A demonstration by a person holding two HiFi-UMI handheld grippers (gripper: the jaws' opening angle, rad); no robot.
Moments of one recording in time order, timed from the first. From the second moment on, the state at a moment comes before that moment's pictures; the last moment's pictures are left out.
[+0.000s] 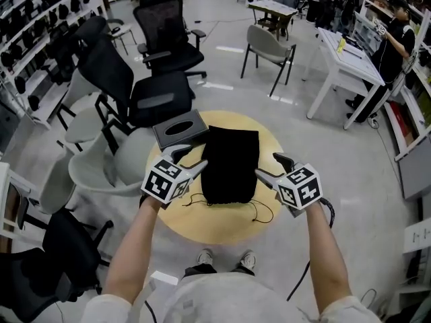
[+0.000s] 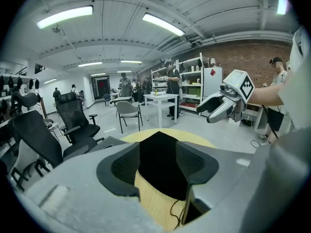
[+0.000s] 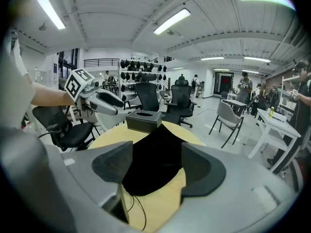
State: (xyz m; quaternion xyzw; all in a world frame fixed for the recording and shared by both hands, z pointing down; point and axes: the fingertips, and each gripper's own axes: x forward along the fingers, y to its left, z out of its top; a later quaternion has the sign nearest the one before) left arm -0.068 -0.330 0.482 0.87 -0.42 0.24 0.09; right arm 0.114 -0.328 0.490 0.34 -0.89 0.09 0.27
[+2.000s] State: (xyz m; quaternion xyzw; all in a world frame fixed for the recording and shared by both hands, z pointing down) left arm -0.060 -0.250 0.686 0.85 -0.21 0.46 0.17; right arm 0.119 -0.251 0.670 0.24 -0.84 0.18 0.45
